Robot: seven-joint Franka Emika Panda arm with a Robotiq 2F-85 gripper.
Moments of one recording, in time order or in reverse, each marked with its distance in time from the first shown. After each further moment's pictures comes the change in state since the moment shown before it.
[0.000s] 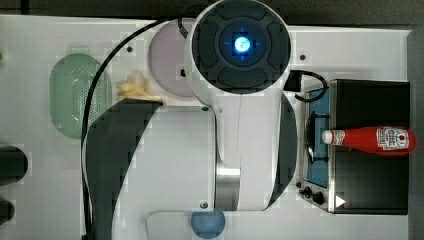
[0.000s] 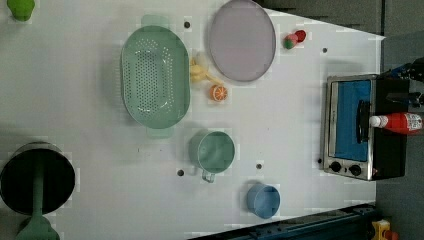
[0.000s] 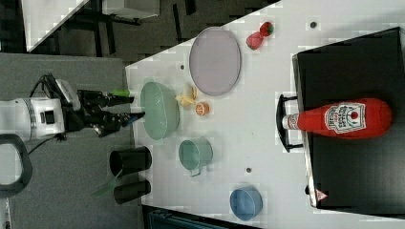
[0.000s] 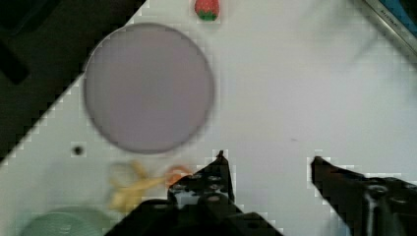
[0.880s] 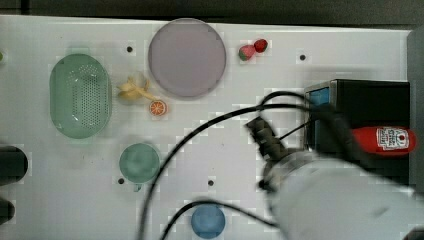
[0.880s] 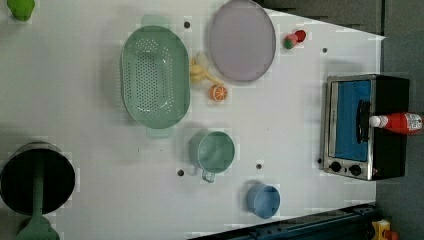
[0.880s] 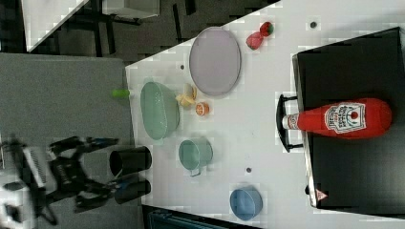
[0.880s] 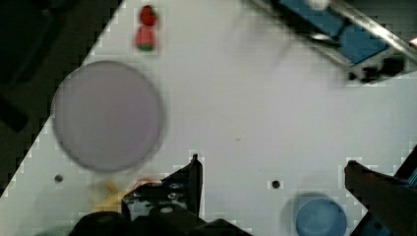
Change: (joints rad) arm -0.042 -0.337 -0.116 -0.160 -0.042 -0.099 0.034
